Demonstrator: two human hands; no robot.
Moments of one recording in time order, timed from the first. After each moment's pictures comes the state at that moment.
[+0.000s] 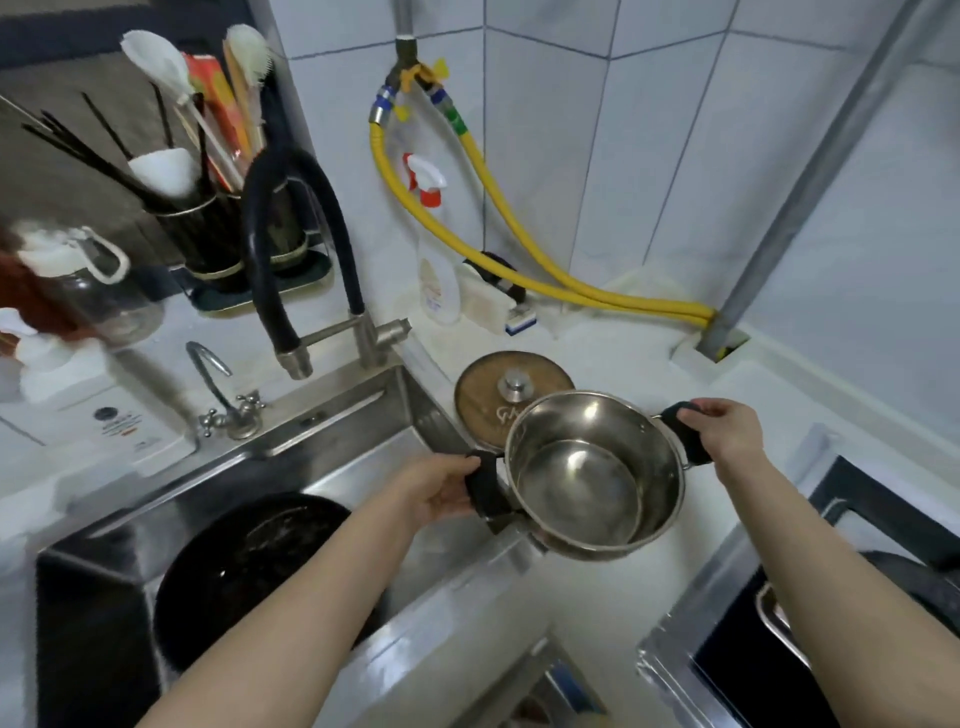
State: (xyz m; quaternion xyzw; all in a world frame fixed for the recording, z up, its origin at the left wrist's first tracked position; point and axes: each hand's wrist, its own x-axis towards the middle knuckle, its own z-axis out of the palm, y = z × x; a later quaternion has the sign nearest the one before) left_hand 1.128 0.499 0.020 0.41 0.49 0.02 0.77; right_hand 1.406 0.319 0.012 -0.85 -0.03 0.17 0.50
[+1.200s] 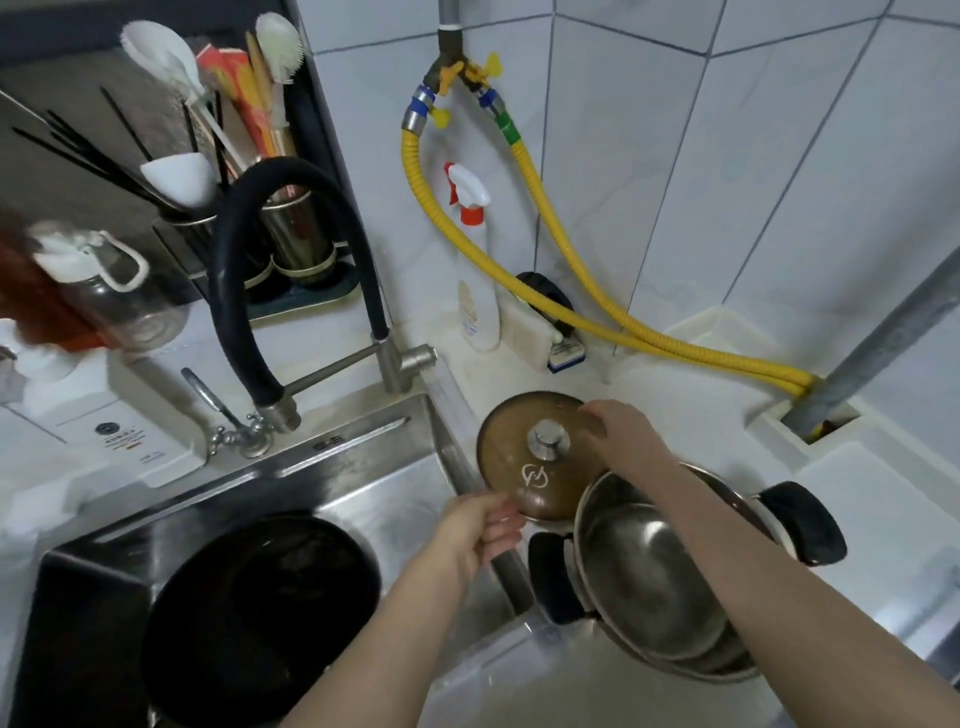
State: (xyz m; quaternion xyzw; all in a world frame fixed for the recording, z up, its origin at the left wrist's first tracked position) left_hand 1.197 0.525 -0.031 0.30 0.56 0.13 0.76; right_hand 1.395 0.483 0.008 -0.83 -0.48 0.21 0.18
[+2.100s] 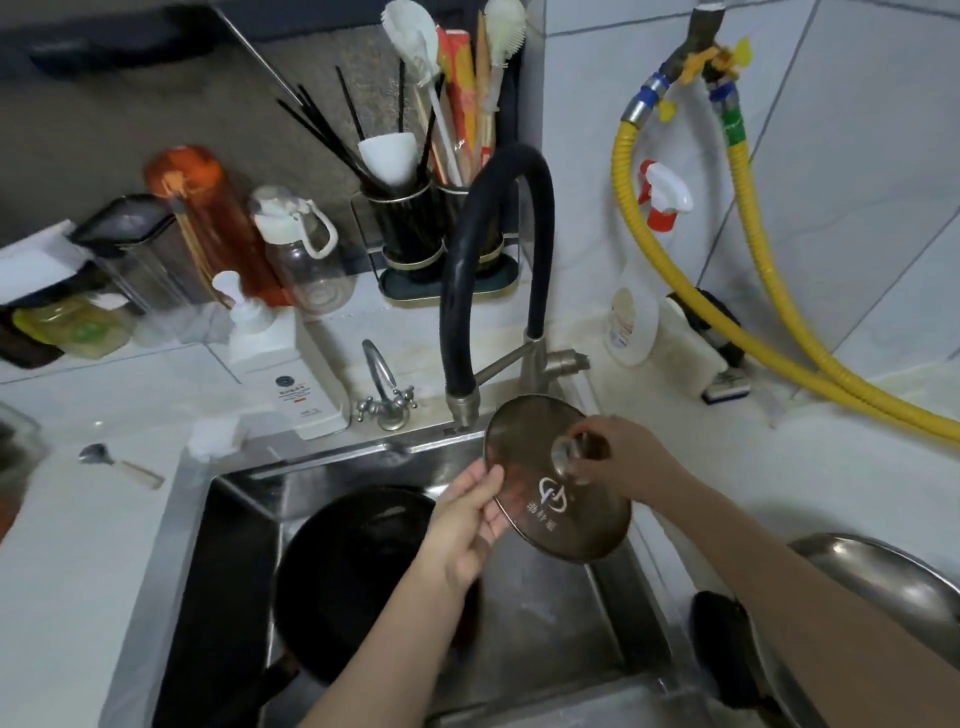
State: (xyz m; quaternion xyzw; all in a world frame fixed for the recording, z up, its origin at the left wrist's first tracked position) left_hand 1.067 0.589 -0.016 0.18 0.45 0.39 0.78; right_hand 1.271 0.582 0.010 -0.70 -0.61 0.31 0.19
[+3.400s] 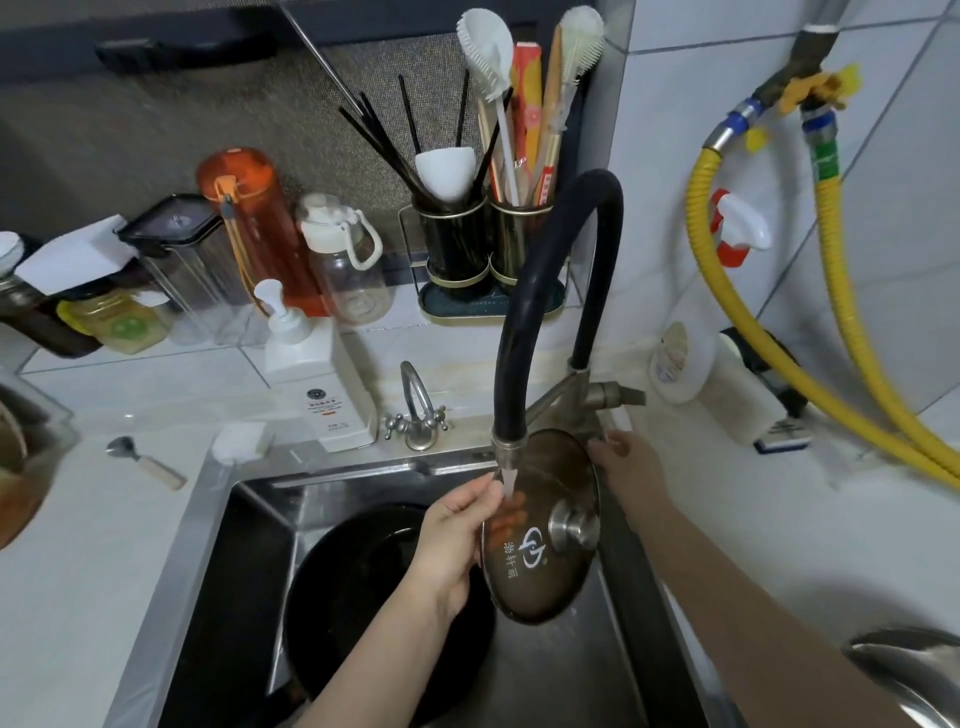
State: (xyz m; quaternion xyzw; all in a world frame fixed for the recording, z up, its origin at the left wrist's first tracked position) left_hand 1.037 0.610 0.000 0.27 0.49 0.40 0.73; right_hand 1.244 0.645 -0.035 -0.76 -0.35 0.39 0.38
